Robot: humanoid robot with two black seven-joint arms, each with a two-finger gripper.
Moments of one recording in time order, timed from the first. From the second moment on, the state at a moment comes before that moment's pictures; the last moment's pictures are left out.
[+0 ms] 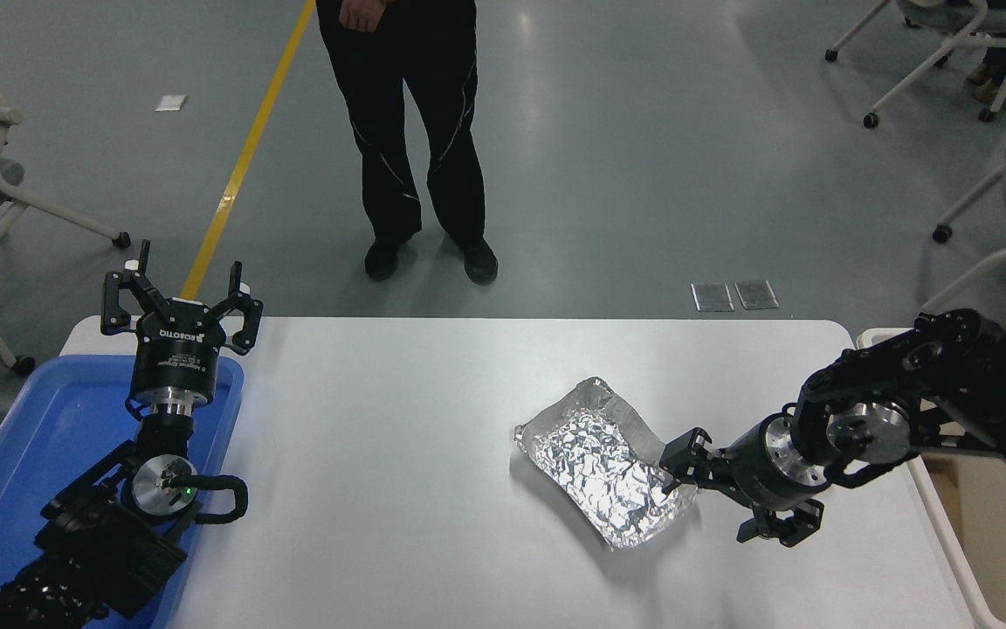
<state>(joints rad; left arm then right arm) -0.57 0.16 -0.99 -0.42 -0.04 -0.72 -0.61 1.43 -0.35 -0.90 1.35 0.26 0.16 -0.21</state>
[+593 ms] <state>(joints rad) -0.57 0.16 -0.99 -0.42 -0.04 -0.72 -0.61 1.22 -0.31 -0.75 1.22 0.33 -0.07 -0.21</state>
